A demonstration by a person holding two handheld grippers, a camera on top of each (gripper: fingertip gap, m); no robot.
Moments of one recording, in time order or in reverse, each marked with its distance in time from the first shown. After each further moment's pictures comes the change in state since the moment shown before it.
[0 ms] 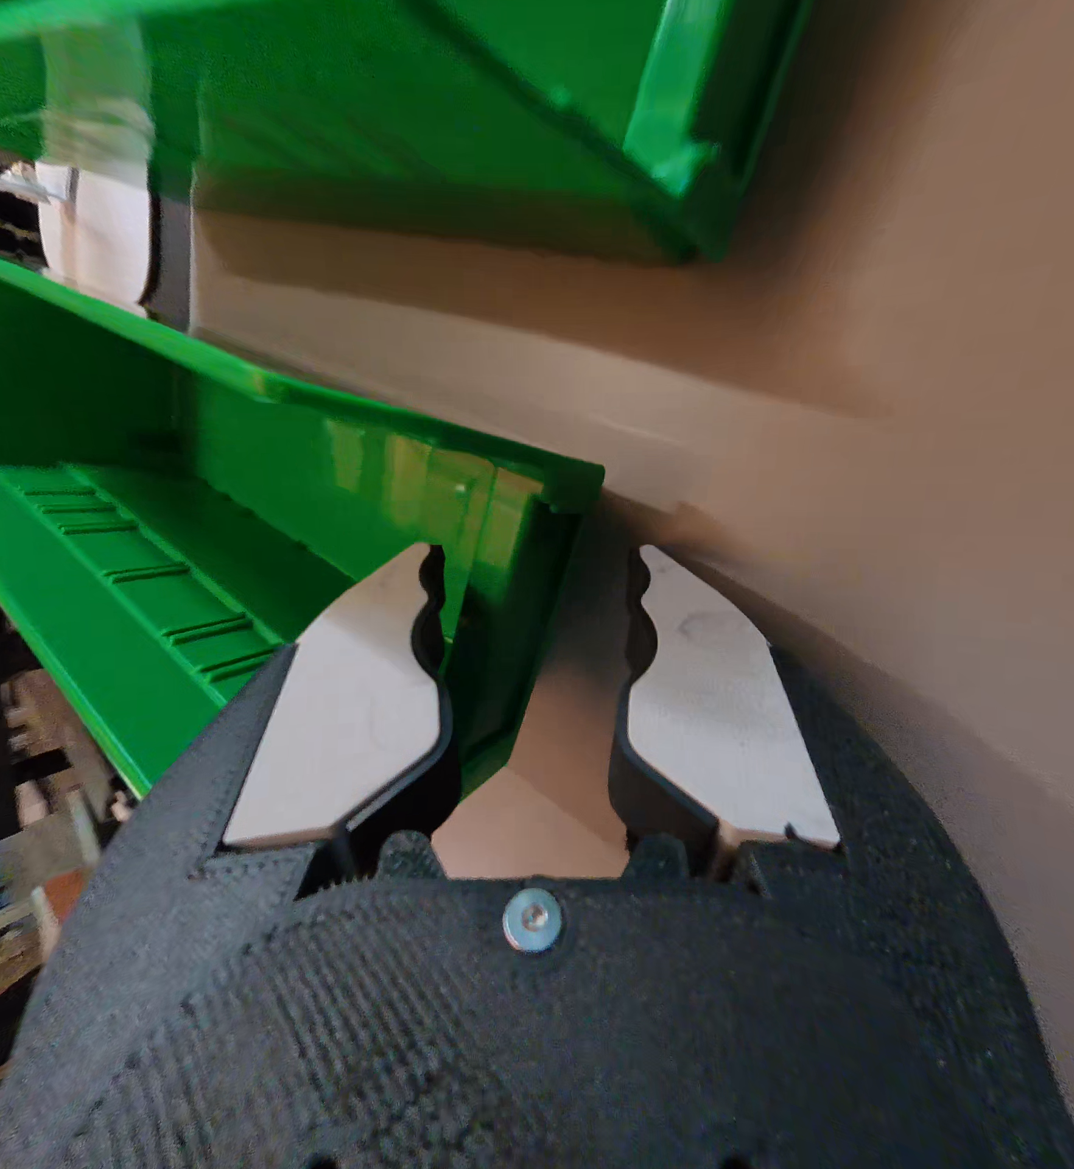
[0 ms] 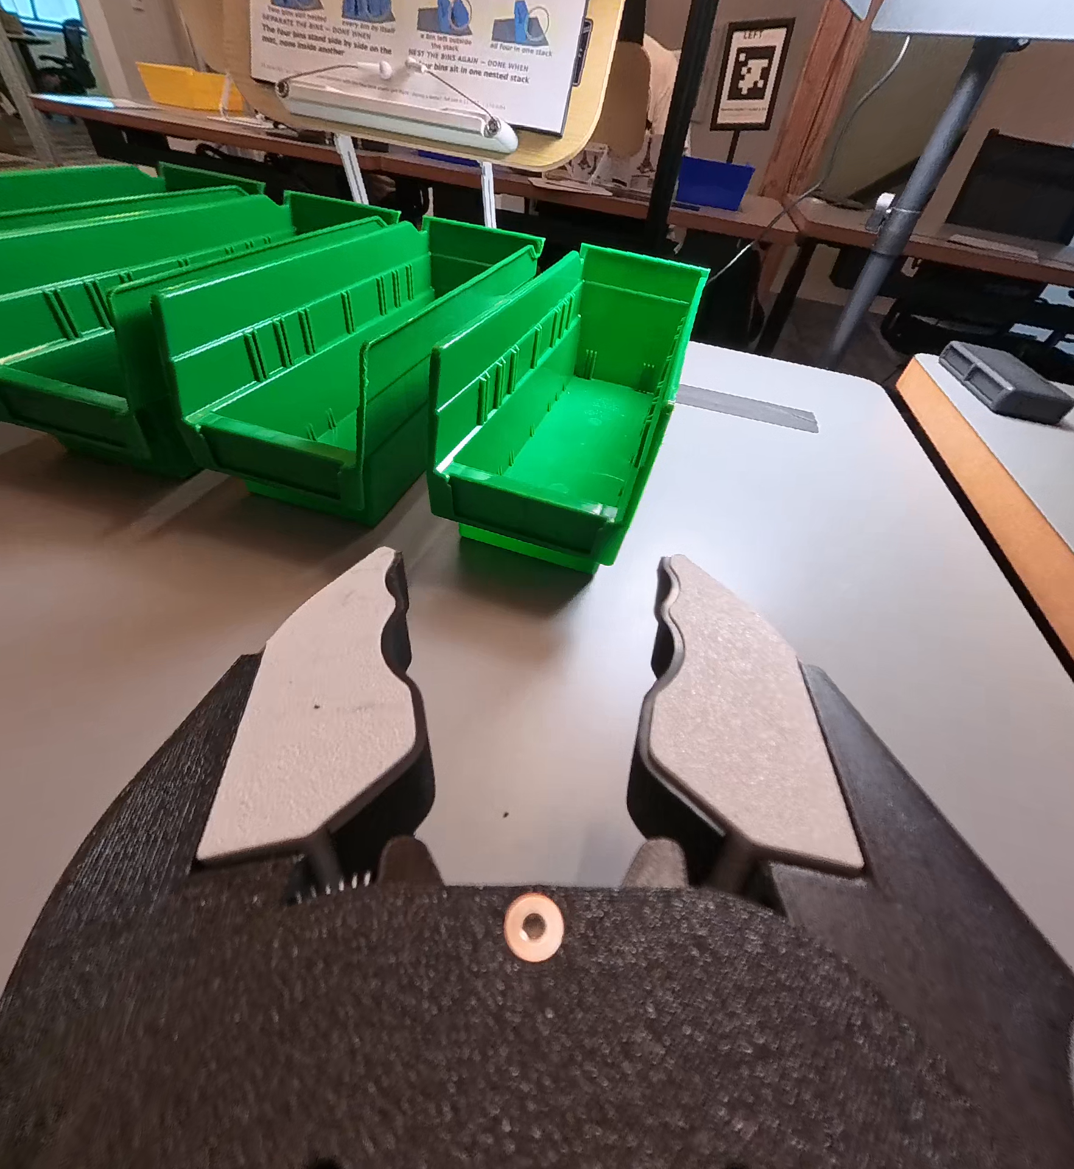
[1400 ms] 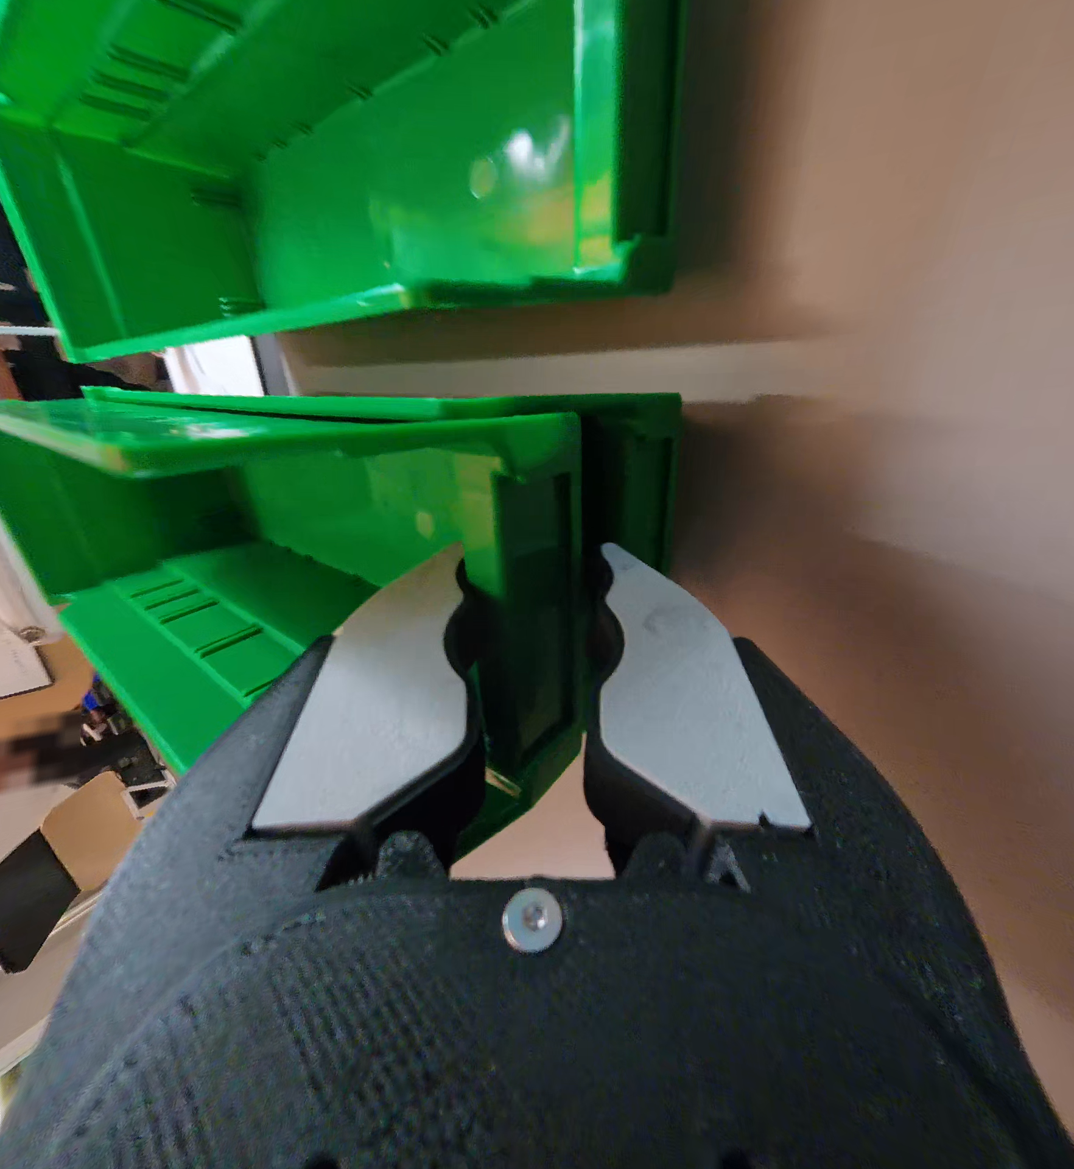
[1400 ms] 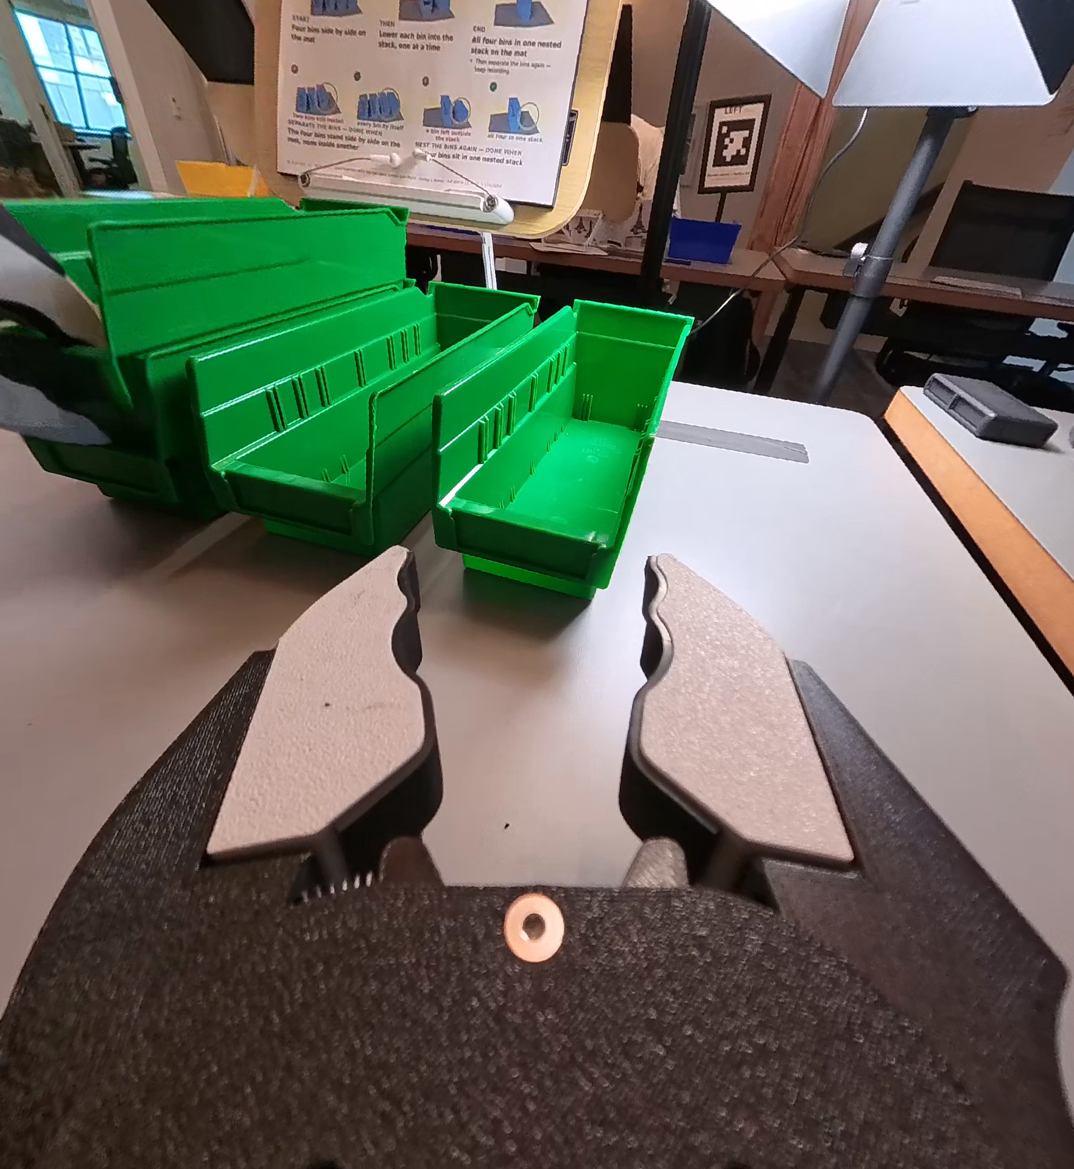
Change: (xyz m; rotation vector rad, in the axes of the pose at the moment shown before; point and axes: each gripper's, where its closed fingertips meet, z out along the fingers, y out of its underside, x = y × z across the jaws) left arm 0.010 -0.136 -0.012 -0.044 -0.017 0.333; right arm 0.004 -0.011 -0.010 0.082 -0.006 0.036
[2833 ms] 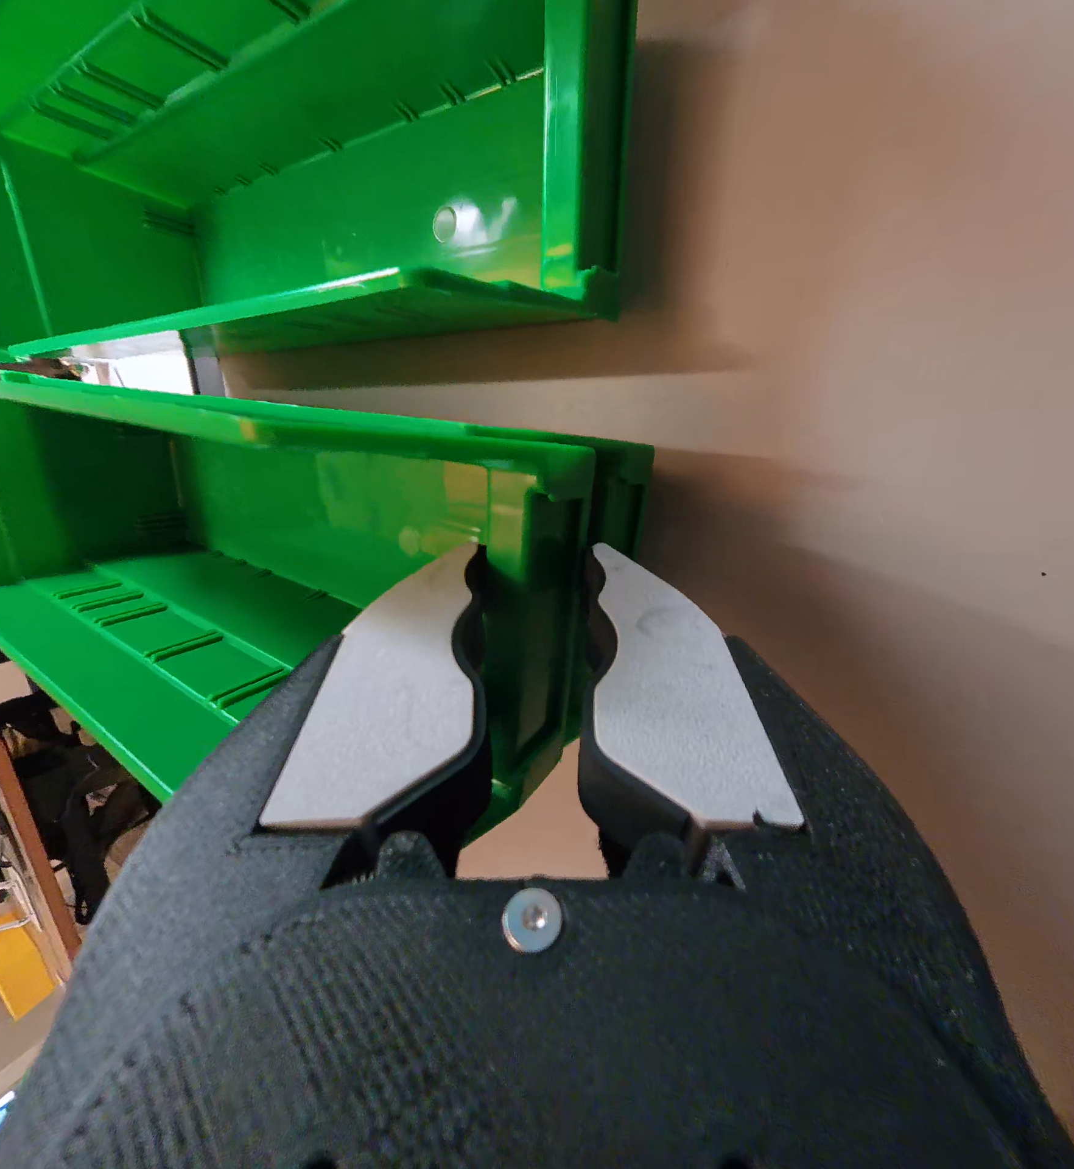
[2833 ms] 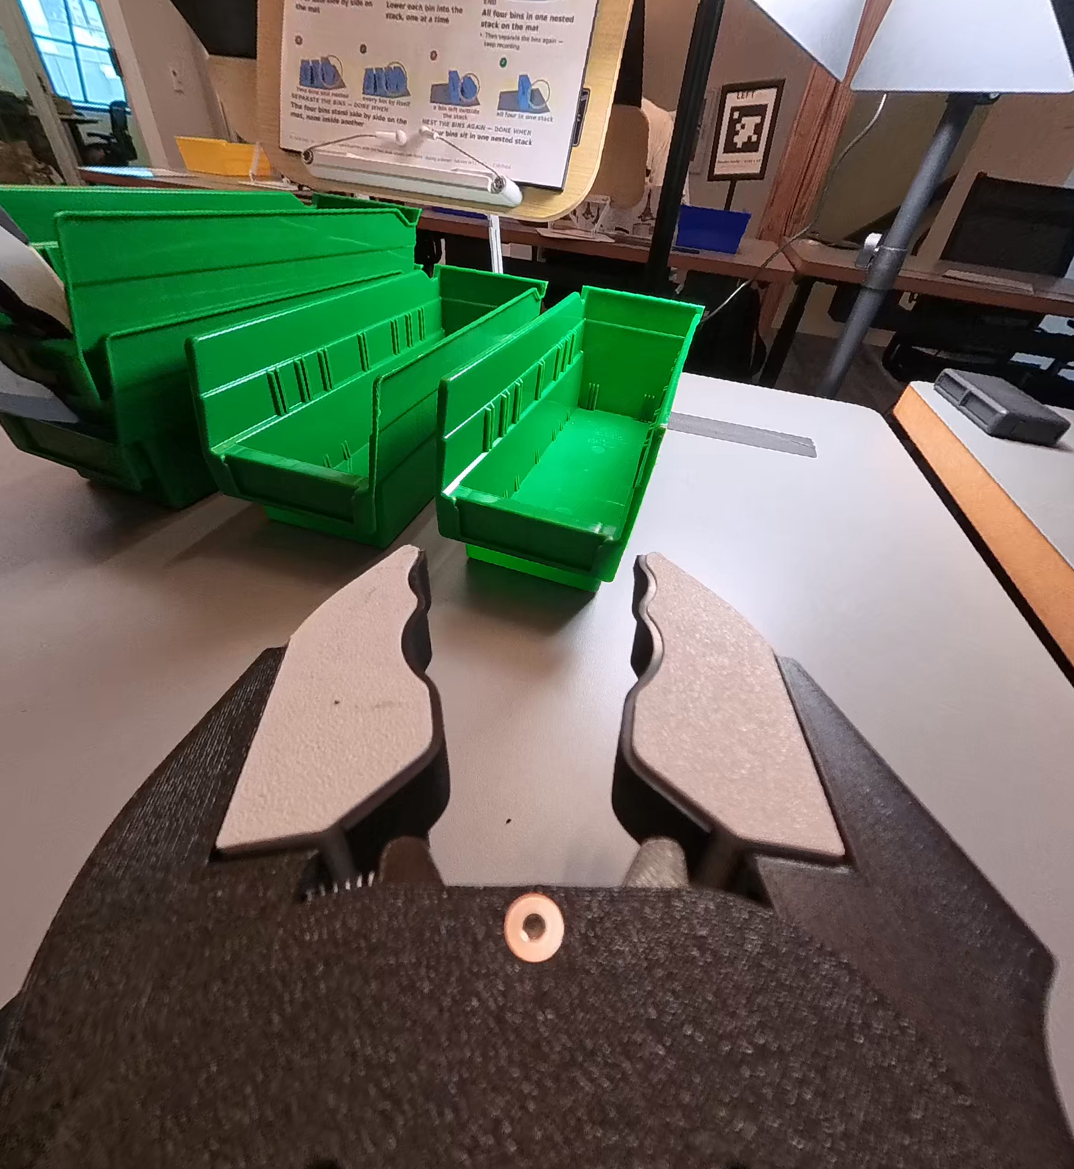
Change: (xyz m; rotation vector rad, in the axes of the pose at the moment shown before) left arm 0.010 -0.002 -0.011 0.129 0.122 -0.087; right arm -0.003 0.004 0.002 -0.018 -0.008 -0.015
